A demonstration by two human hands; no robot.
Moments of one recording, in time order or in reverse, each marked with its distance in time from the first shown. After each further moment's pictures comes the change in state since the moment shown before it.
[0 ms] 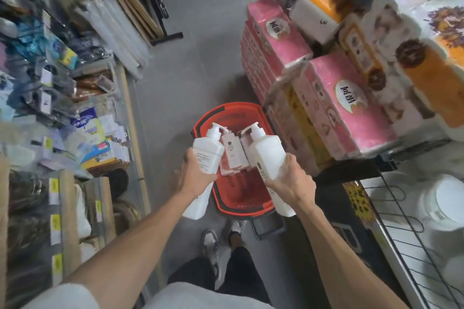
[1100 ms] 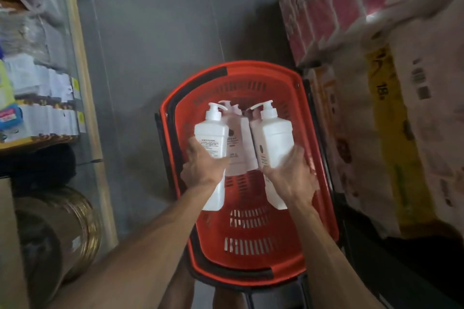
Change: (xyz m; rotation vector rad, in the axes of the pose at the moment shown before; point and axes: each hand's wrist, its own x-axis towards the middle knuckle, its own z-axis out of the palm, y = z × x) left_hand 0.322 -0.032 0.282 -0.070 -0.006 -0.427; right_hand 0.341 0.058 0.265 -0.004 -0.070 0.174
